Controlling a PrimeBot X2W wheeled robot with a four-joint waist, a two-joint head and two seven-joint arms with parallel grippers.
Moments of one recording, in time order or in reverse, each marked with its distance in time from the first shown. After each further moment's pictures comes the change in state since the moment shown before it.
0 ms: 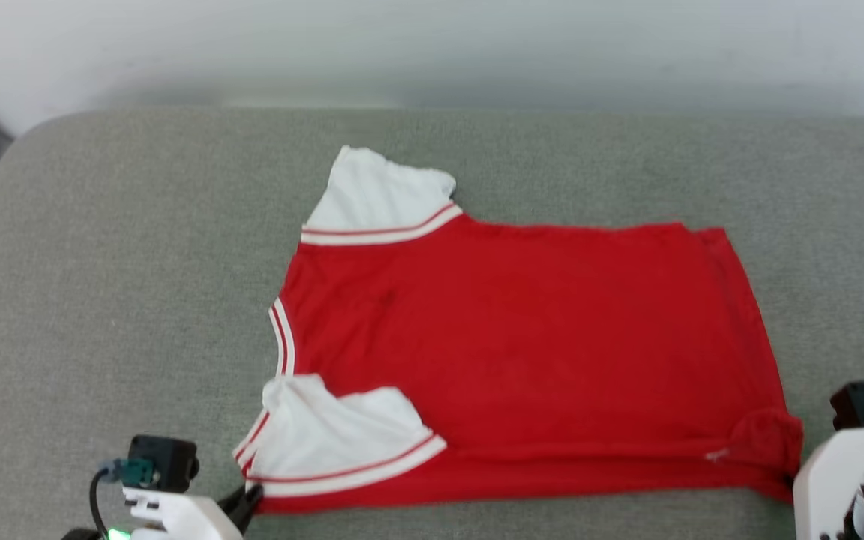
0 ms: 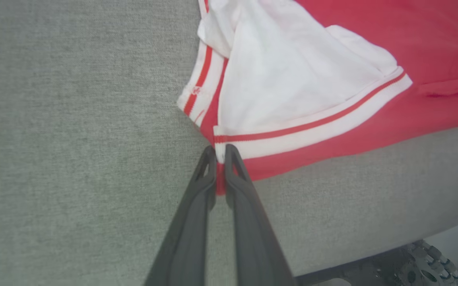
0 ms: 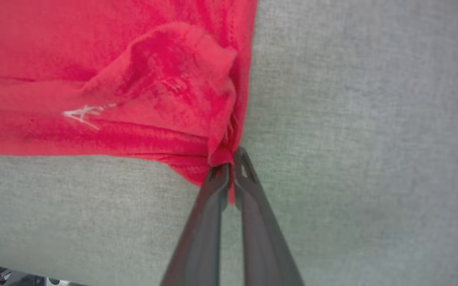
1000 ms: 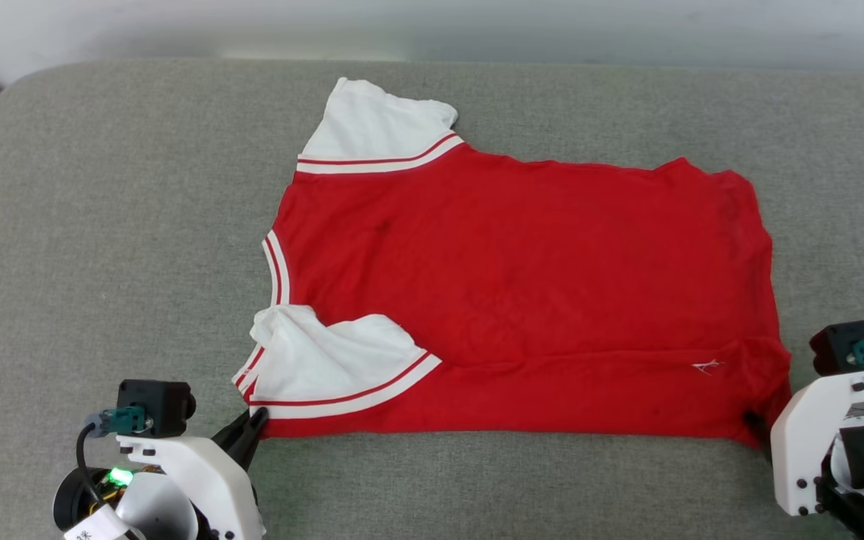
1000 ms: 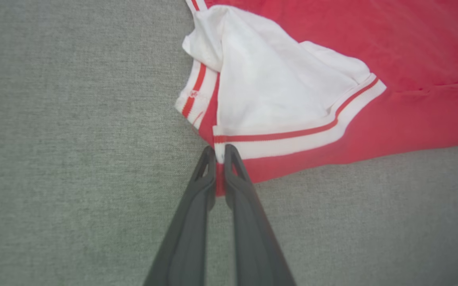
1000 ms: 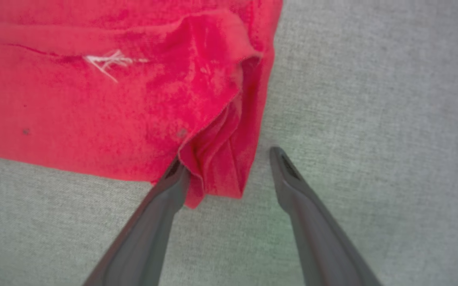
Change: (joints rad) left arm -0.074 -0.041 0.041 -0.019 0.021 0.006 -0.045; right arm -0.086 0.027 0.041 -0.048 -0.063 -0.001 0.011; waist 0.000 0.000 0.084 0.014
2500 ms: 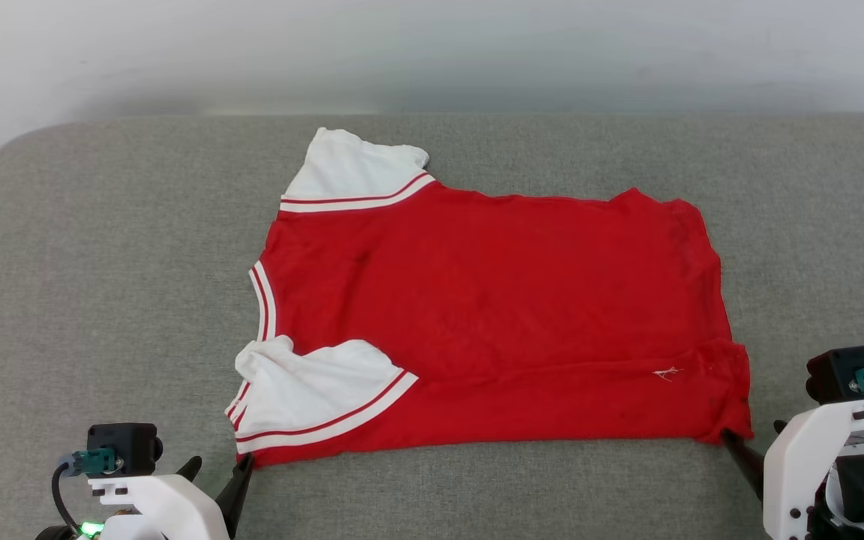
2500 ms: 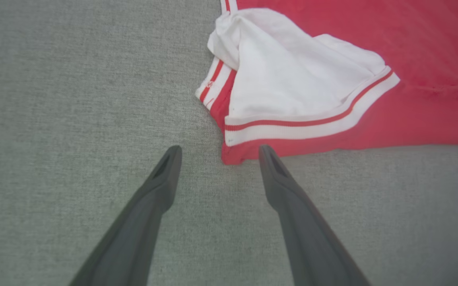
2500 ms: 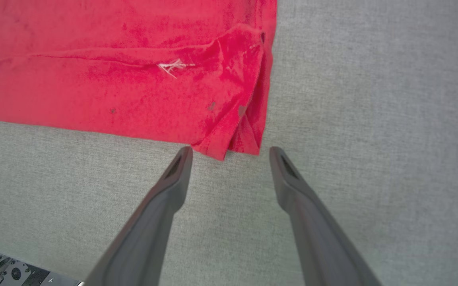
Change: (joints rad) left arm 0.105 0.006 0.047 0.038 -0.048 0.041 -0.030; right arm 0.091 0.016 0.002 -0.116 0.118 0.000 -0.022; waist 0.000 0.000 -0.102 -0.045
